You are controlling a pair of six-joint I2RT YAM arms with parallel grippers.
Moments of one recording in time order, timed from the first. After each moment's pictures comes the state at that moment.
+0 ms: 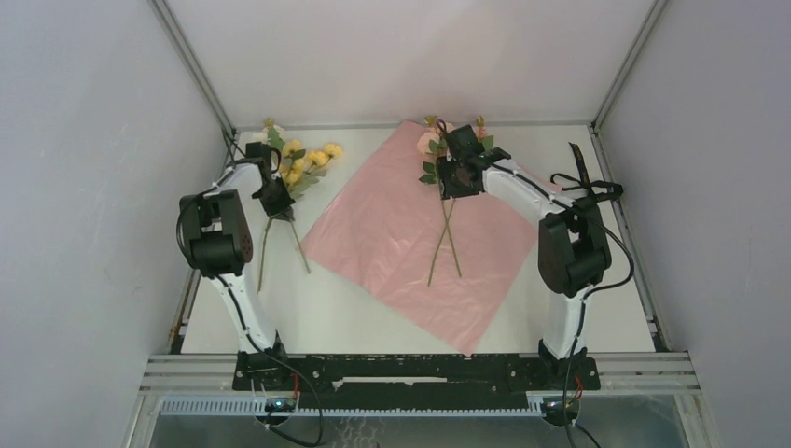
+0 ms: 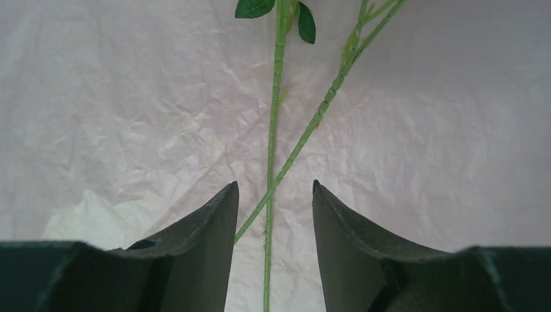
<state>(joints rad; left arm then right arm) 0.12 2.04 1.48 -0.69 0.06 -0.34 0.44 1.94 1.57 -0.63 0.07 0.24</state>
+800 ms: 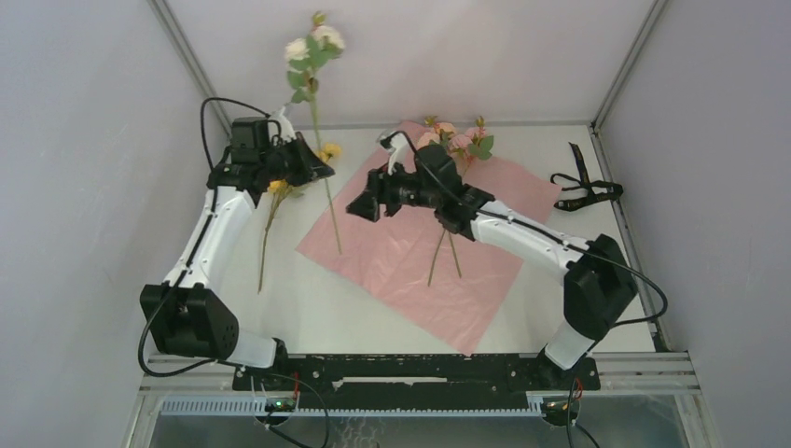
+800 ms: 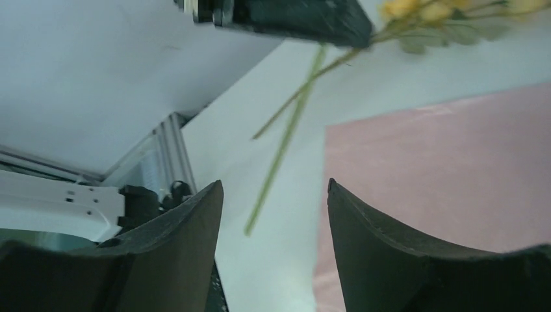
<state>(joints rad) -0.05 1.44 1.36 -0.56 0.48 -0.42 0.73 1.62 1.31 0.02 -0.44 0.39</state>
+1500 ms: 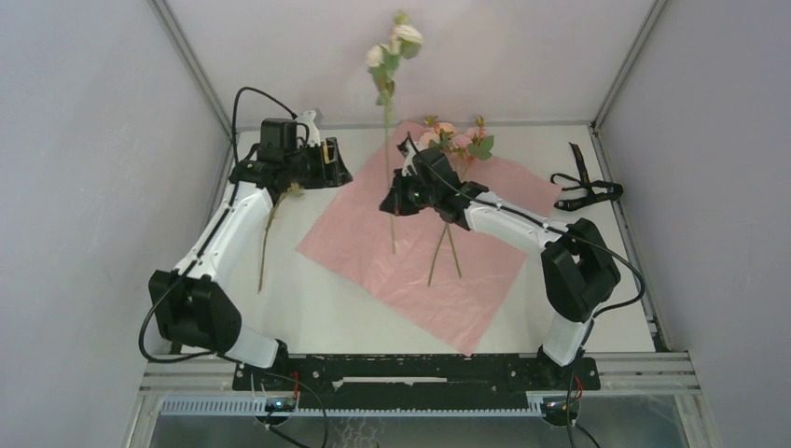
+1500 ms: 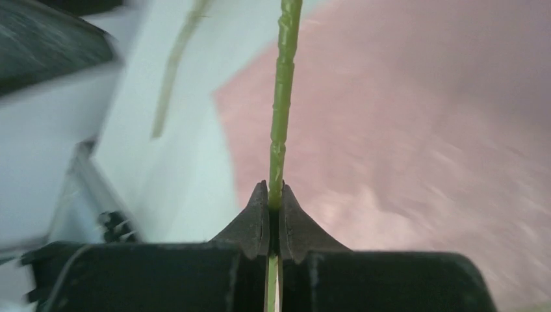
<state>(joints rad) -0.23 1.44 1.34 -0.54 0.36 -0.32 0.70 1.78 1.34 -0.06 -0.32 0.53</state>
